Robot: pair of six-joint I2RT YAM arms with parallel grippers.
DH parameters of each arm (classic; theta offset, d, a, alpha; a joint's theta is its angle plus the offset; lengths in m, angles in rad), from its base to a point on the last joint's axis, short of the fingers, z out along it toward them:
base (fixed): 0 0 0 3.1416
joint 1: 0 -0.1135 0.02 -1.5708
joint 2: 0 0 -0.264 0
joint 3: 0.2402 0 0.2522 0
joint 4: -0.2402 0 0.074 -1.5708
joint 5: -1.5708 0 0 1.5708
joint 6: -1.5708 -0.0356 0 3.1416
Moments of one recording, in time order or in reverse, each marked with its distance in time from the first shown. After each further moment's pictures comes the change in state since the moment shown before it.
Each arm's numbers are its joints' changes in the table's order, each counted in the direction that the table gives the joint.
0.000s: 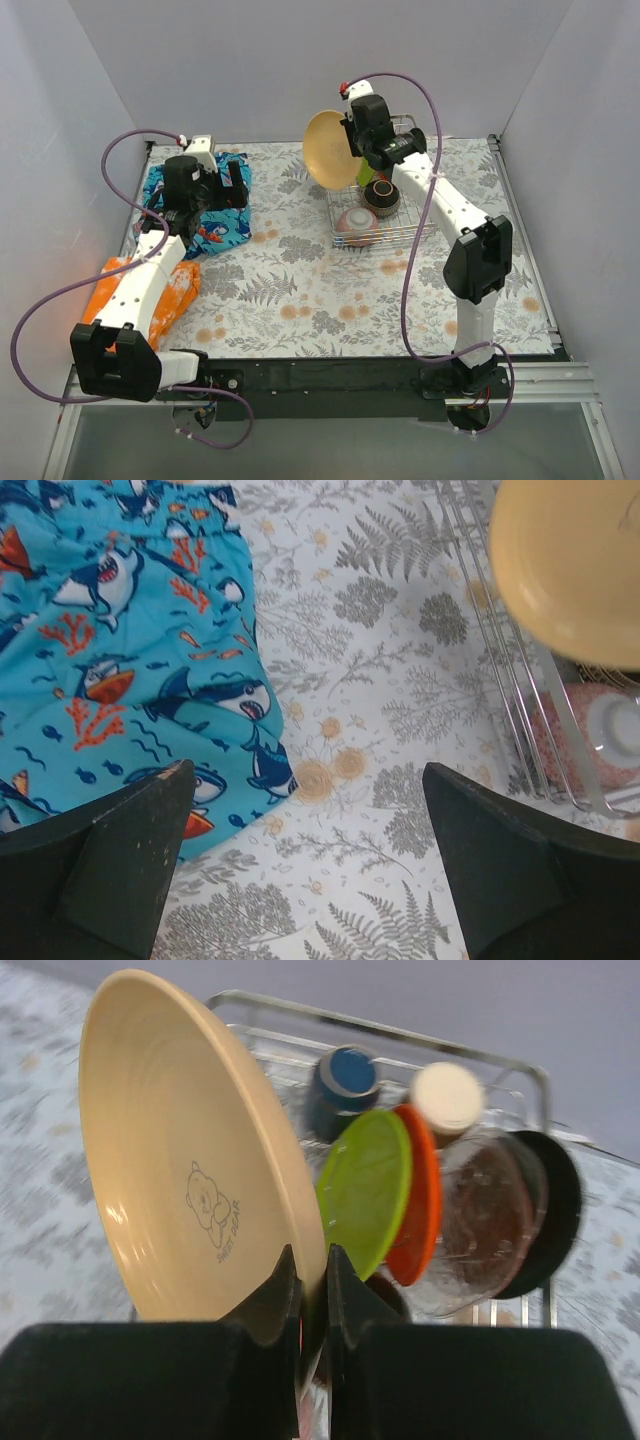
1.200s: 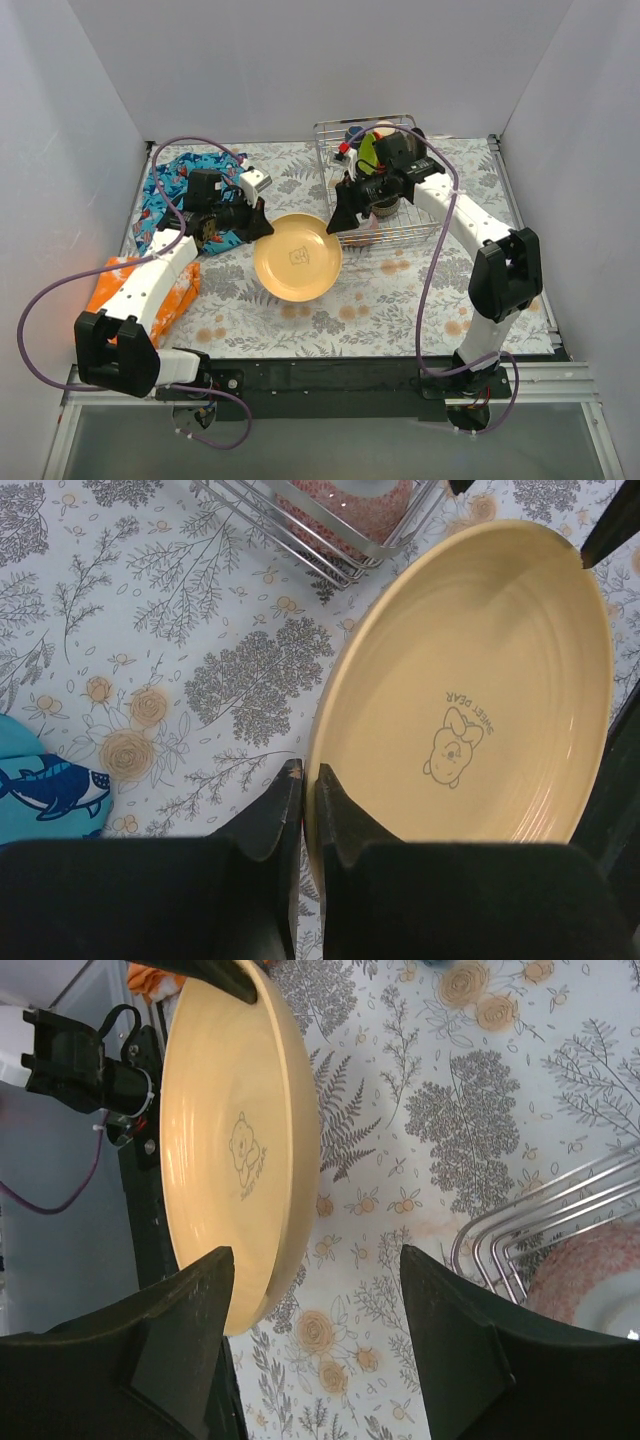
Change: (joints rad) left arm 0.102 -0.020 -0.054 -0.205 -0.573 -0.408; right arm 0.073 0.214 -0.418 -0.201 1.147 0.146
